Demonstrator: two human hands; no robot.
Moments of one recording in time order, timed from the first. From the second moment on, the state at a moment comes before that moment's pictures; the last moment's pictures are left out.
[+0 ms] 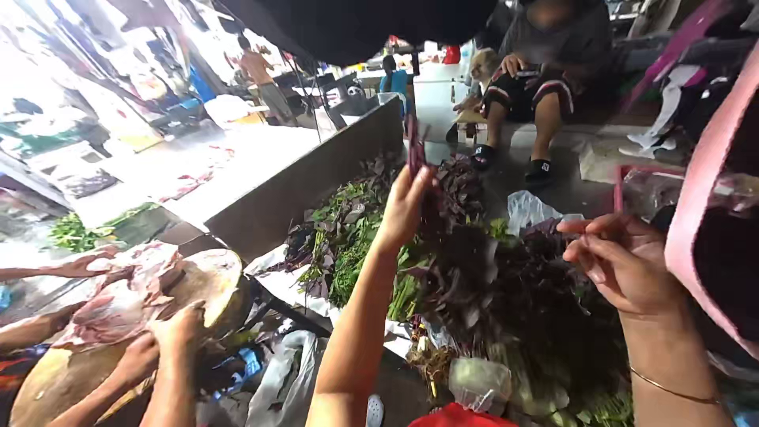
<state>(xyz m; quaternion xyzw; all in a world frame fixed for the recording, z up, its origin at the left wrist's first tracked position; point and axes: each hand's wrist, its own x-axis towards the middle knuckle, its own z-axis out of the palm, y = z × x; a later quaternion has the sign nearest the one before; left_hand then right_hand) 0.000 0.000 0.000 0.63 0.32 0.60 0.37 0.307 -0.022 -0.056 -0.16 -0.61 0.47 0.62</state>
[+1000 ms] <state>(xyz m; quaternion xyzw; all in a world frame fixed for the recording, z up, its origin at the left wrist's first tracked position) 0.068 -0.009 -0.103 0.76 0.31 0.34 0.46 0.262 0.001 -0.085 -0.28 -0.56 0.42 0.66</state>
